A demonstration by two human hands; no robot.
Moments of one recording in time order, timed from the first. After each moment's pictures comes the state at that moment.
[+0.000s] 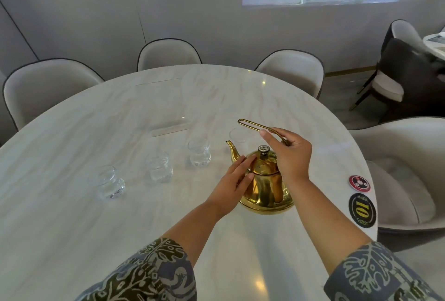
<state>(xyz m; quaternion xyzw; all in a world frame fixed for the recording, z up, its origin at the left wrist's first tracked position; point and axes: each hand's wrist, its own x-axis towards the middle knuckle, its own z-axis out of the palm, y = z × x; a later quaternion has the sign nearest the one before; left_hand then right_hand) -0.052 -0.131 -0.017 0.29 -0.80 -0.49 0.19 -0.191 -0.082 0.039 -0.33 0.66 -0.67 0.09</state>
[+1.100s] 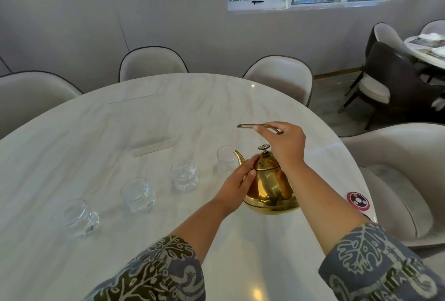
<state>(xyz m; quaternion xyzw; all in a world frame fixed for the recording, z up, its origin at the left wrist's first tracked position) -0.127 -0.182 -0.015 0.26 -0.76 -0.57 0.18 -0.260 -0.149 0.059 -0.33 0.76 -0.56 0.05</state>
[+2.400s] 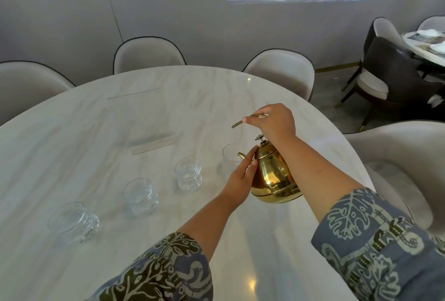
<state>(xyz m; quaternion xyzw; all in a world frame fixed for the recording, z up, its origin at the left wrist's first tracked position) -0.137 -0.209 -0.022 0.26 -0.68 -0.66 0.19 -0.252 -0.205 0.089 -0.39 0.82 -0.41 0.10</state>
